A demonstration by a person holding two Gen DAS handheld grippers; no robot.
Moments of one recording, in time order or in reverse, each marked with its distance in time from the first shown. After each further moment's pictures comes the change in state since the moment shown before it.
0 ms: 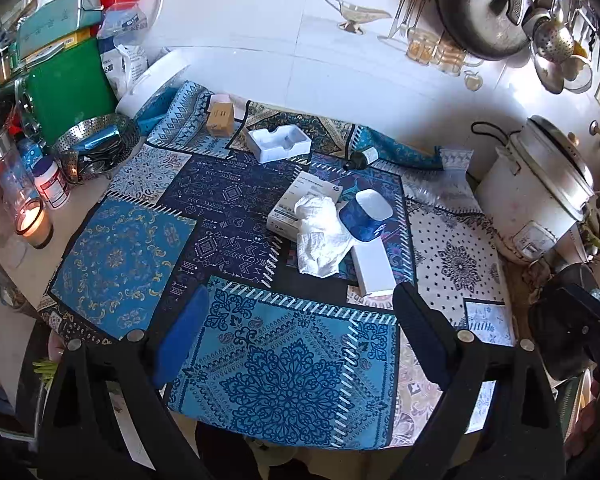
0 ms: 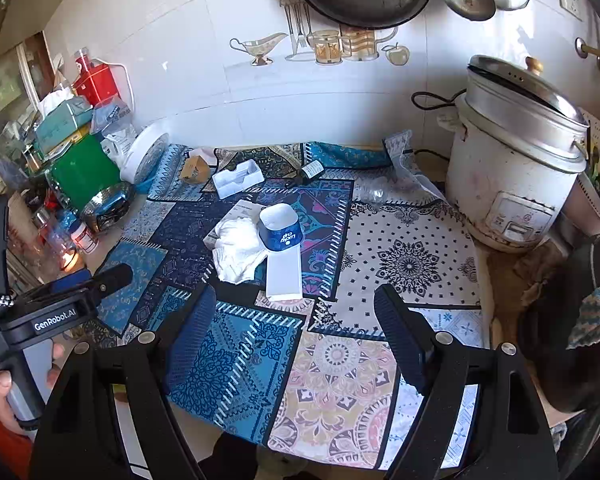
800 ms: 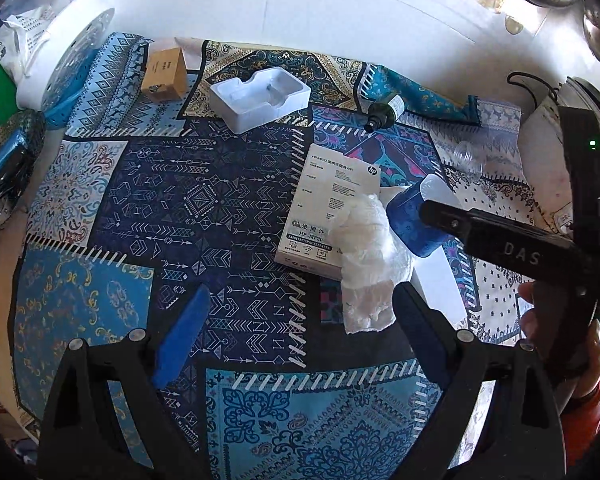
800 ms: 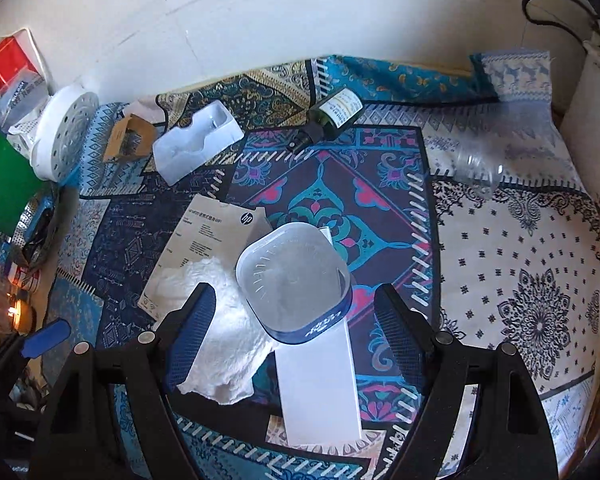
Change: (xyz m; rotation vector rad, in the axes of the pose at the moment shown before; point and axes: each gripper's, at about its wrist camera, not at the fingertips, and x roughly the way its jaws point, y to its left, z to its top) left arm 0.155 0.035 0.068 0.124 0.234 -0.119; right arm 0.244 0.016 0.065 0.088 0.309 -0.017
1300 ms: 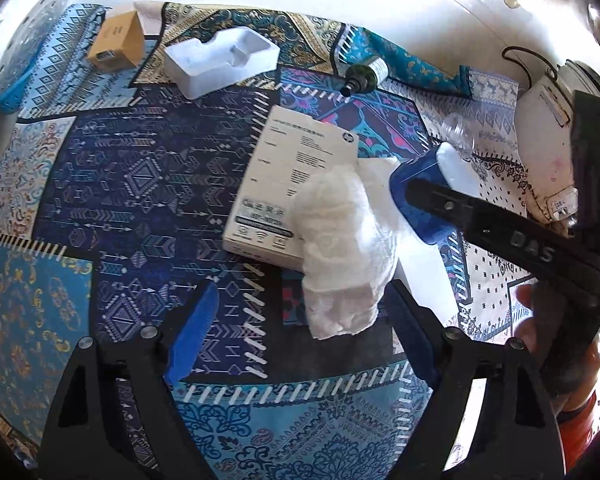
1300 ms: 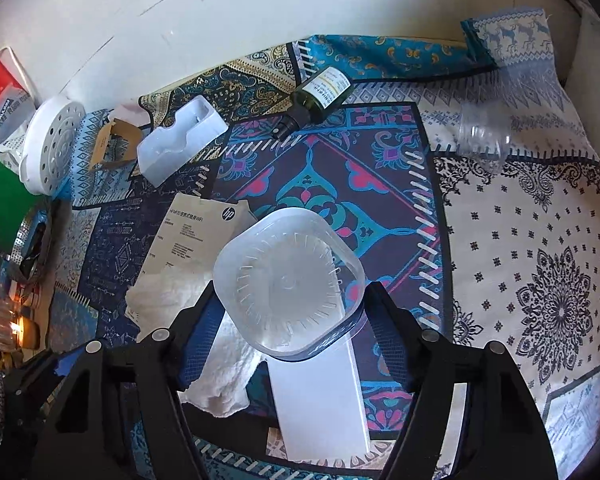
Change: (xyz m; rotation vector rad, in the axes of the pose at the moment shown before) left arm 0.041 -0.020 0.003 0.009 0.101 -0.082; right arm -0.003 -0.018 -0.010 0.081 -0.044 0.020
